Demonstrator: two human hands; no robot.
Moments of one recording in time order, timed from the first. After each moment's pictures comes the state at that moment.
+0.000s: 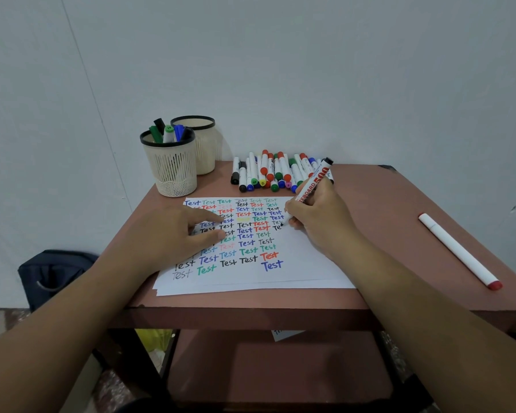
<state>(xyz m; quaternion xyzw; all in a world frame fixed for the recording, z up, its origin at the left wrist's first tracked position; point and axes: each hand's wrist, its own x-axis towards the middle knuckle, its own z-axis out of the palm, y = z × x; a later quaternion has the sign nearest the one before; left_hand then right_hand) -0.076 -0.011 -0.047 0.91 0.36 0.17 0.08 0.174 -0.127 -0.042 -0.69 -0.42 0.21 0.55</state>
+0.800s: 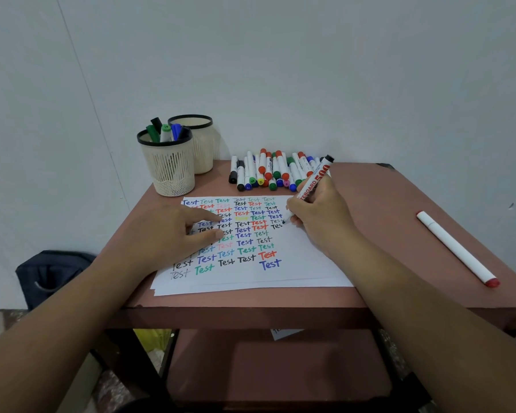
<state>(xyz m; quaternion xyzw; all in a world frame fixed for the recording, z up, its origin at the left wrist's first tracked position) -0.074 -0.009 -0.047 0.92 0.36 0.17 0.08 0.177 -0.125 -0.044 -0.70 -0.41 0.19 0.56</state>
